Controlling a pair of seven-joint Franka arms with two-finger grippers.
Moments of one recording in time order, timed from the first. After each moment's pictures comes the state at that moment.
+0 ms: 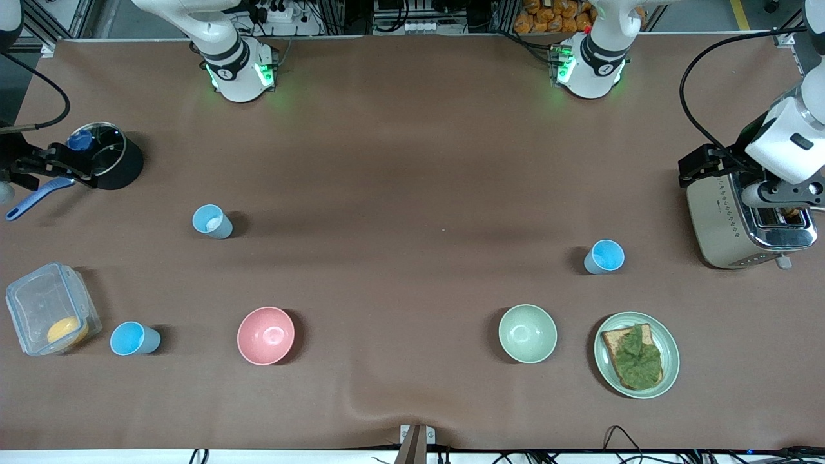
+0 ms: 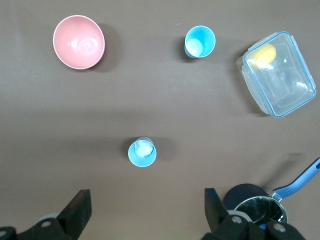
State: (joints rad) left arm 0.05 0.09 -0.18 -1.47 0.05 1.51 -0.12; right arm 0.06 0.06 -0.10 -1.51 -0.02 1.54 -0.09
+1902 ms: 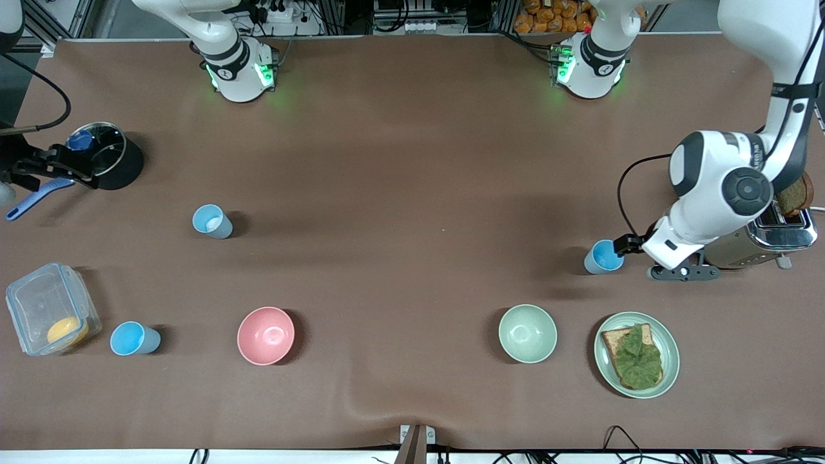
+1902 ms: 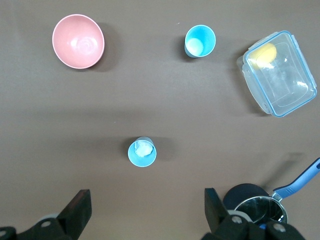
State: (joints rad) left arm 0.08 0.31 -0.16 -2.01 0.12 2.29 -0.14; right arm 0.06 0.06 -0.10 -1.51 -0.02 1.54 -0.09
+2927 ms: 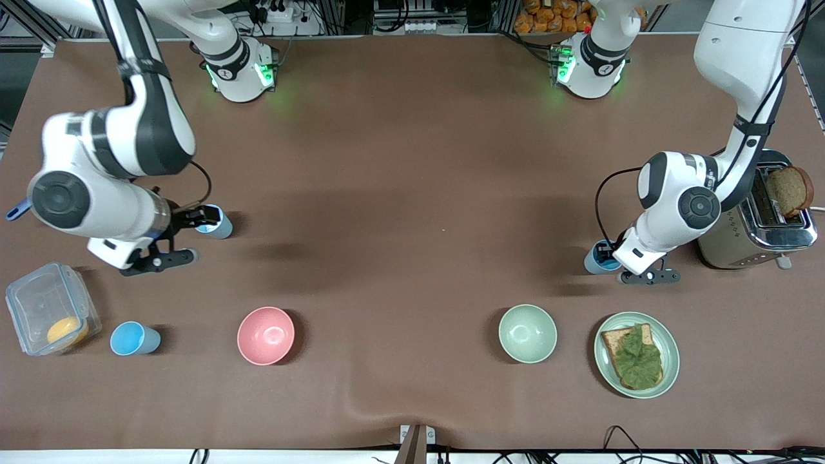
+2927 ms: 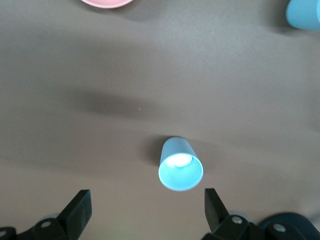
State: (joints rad) left arm 0.07 0.43 -0.16 -2.07 0.12 2.48 -0.18; right arm 0.22 0.29 -0.09 -1.76 -0.02 1.79 -0.09
